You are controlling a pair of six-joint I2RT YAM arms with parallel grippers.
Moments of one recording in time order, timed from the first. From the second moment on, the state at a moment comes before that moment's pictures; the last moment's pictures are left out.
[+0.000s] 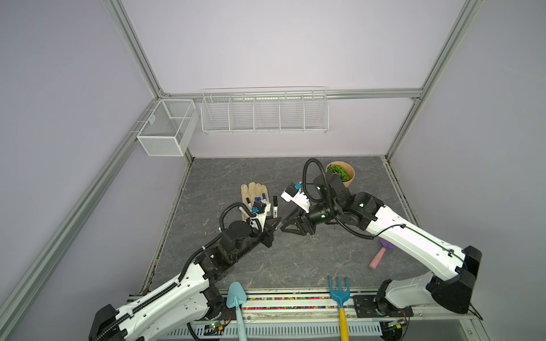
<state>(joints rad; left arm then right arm) -0.90 0.80 0.55 0.04 -0.09 -0.23 0.85 1.38 1.38 -0.69 -0.64 0.12</state>
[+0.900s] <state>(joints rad) -1.04 0.81 0.47 0.08 -0.24 -0.24 0.83 1.47 1.46 -0.57 -0.48 0.22</state>
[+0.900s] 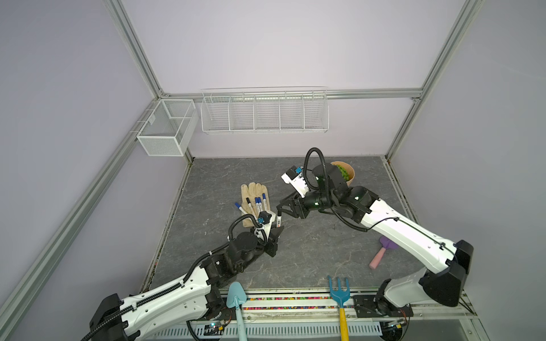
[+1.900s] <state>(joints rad) -1.04 0.82 0.47 -0.01 -0.26 -0.30 0.84 1.53 1.38 -0.54 -0.54 0.20</state>
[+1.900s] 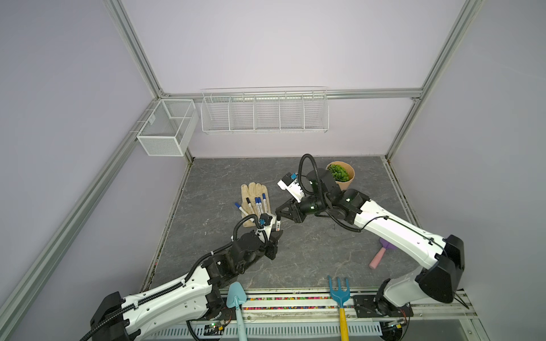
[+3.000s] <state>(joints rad) -0.93 0.93 0.53 -0.16 -0.05 -0.36 0.72 1.61 1.25 -0.49 -0.67 0.23</state>
